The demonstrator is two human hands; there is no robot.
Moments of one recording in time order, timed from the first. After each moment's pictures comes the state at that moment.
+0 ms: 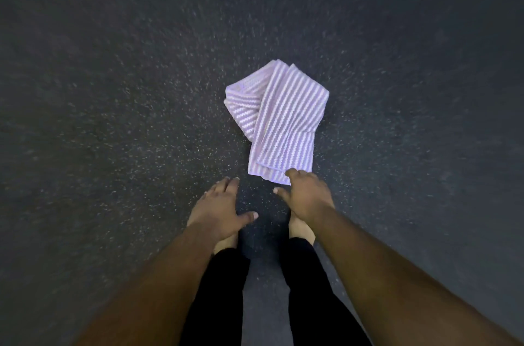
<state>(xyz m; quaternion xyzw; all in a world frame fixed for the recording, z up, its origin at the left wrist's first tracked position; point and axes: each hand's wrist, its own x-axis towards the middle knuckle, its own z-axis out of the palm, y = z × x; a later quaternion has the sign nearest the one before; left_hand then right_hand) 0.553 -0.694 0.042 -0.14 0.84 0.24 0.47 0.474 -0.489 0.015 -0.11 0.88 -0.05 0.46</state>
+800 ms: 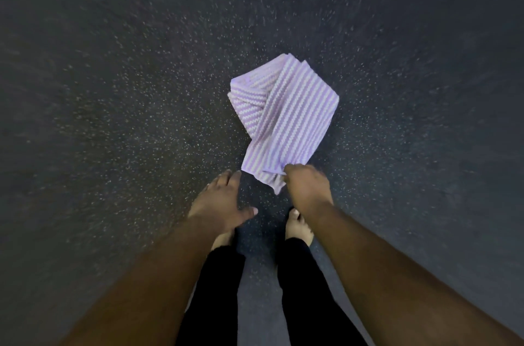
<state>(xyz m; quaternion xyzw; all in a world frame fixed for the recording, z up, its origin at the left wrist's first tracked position) 0.537 -0.694 0.018 -0.14 0.83 0.25 0.47 0.446 -0.503 -0.009 -0.19 0.89 0.01 0.41</state>
